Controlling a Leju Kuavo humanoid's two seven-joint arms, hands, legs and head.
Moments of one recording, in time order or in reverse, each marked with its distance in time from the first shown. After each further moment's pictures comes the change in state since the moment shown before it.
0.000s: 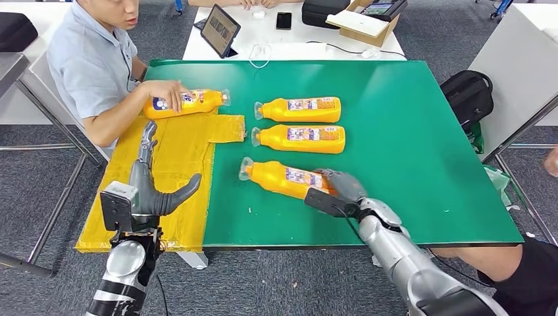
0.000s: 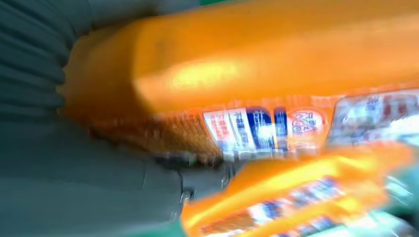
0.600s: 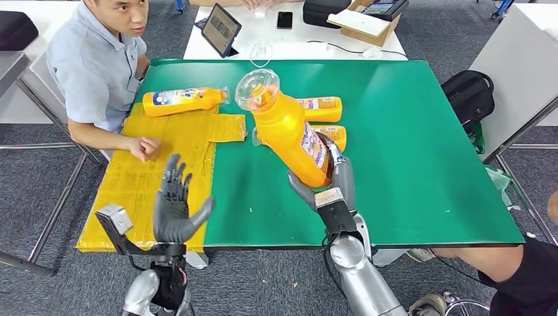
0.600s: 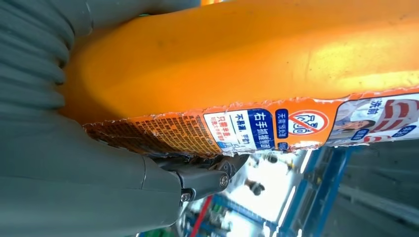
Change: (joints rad) left arm 0.162 -0.089 -0.095 -0.028 0.423 -0.136 0.019; right arm 0.317 0.168 -0.062 -0.705 -0.330 -0.286 -0.159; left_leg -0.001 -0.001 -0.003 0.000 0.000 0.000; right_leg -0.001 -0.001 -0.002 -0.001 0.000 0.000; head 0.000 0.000
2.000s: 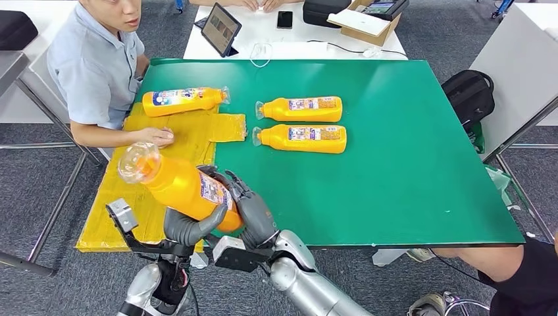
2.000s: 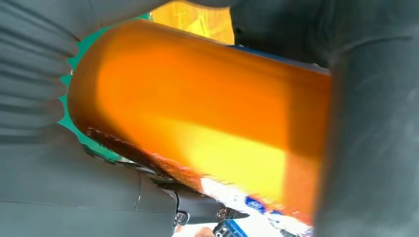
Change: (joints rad) left arm -0.062 0.043 -0.054 0.050 0.111 -0.206 0.000; right arm -0.133 0.124 0.400 0.461 0.155 0.009 -0.038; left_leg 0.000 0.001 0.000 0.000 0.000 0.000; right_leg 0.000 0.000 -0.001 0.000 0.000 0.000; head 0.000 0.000
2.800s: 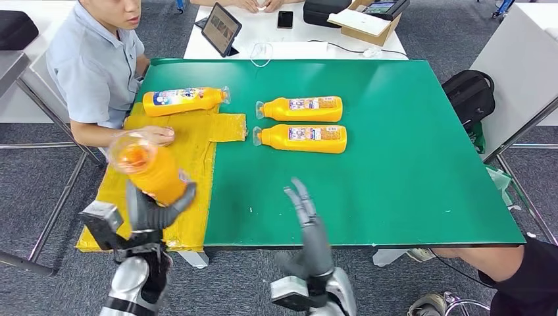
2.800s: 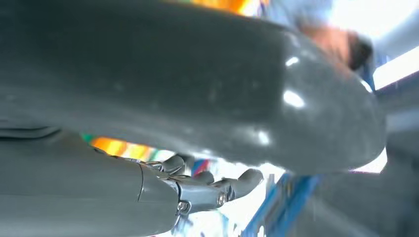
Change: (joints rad) left arm -0.032 0.014 0.156 -0.030 -0.446 0.436 -0.094; right arm 0.359 -0.196 -0.133 -0.552 -0.017 -0.318 -0.019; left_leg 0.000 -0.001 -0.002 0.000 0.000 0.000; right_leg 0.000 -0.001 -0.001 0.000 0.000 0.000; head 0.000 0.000
